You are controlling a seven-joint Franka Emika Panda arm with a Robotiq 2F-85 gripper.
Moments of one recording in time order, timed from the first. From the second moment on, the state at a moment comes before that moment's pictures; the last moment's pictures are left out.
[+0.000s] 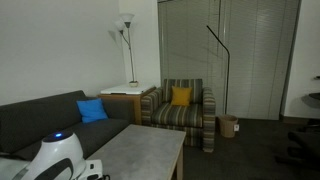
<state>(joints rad) 0.04 1.48 -0.01 -1.25 0.05 2.86 0.18</state>
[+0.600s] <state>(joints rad) 0.05 1.47 -0.01 -1.23 0.05 2.73 0.16</state>
